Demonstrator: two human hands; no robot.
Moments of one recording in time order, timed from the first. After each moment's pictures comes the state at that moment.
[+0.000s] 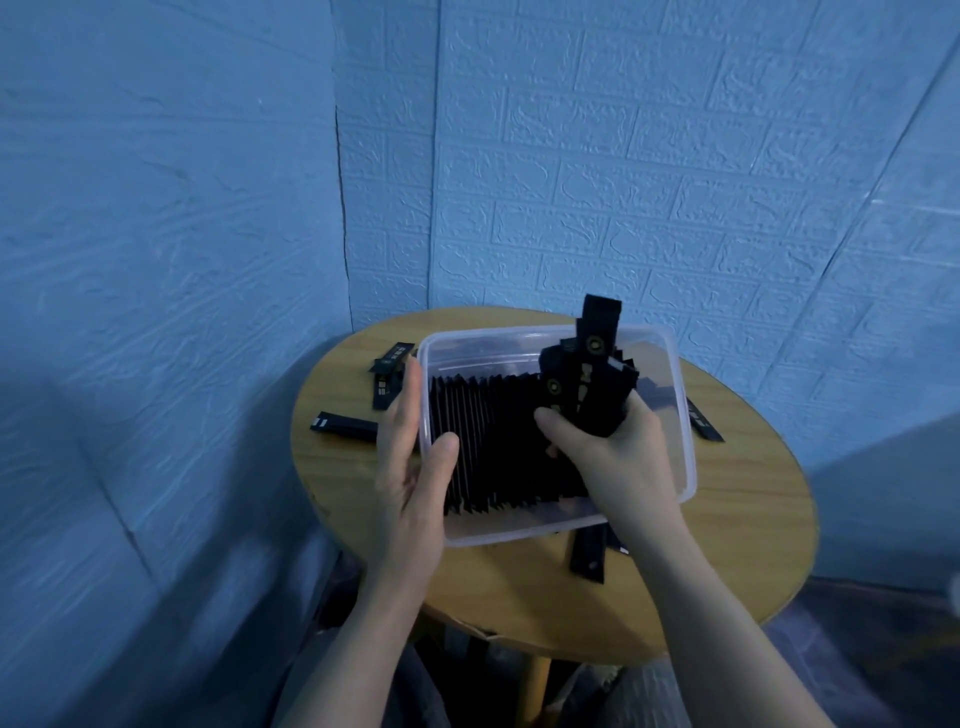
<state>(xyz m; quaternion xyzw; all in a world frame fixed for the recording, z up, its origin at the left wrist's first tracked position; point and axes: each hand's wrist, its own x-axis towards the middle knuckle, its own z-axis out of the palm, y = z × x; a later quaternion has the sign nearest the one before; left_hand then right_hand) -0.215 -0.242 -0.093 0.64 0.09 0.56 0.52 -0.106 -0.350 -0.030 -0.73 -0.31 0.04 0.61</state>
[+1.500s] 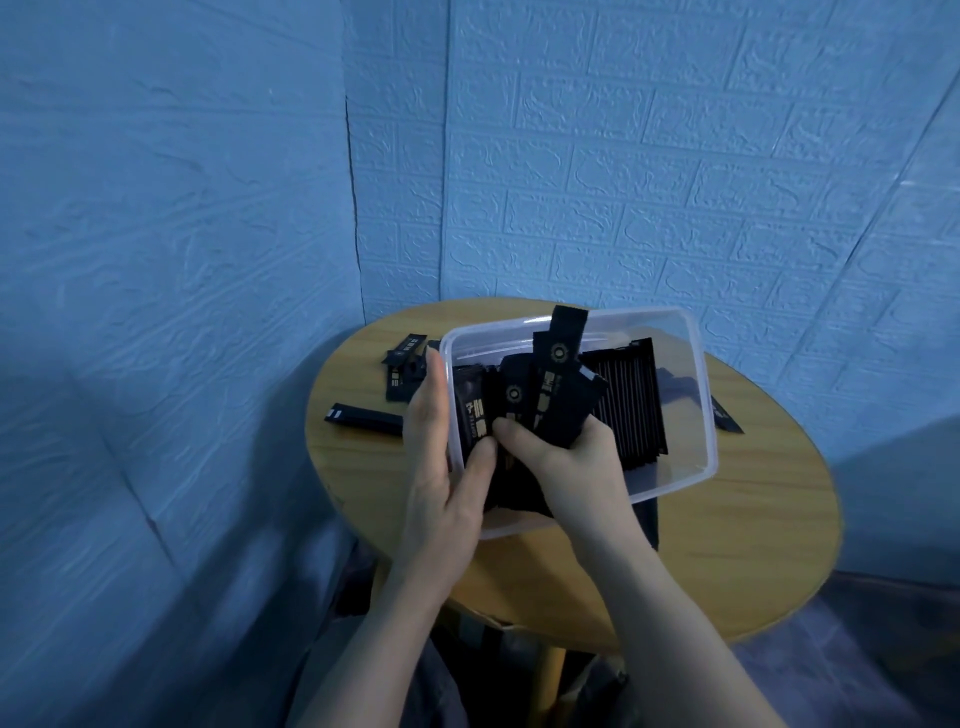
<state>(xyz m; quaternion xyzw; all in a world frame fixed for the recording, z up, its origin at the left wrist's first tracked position) -0.214 -0.244 -0.094 0.72 0.11 0.53 0.44 -0.135 -0.327 -0.046 -0.63 -0.31 0.18 0.69</state>
